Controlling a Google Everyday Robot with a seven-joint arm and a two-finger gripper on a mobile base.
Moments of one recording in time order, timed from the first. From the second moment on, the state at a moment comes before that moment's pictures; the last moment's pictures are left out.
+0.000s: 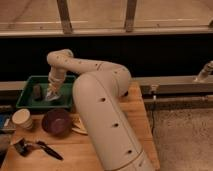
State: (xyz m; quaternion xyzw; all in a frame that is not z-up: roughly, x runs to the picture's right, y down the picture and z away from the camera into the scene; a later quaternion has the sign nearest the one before) arm -0.300 0.006 0.887 -0.37 -0.10 0.29 0.88
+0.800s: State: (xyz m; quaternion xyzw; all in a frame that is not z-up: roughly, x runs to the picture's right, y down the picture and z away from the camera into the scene) arm -0.272 -0.048 0.934 -0.34 -0.07 0.34 0.87
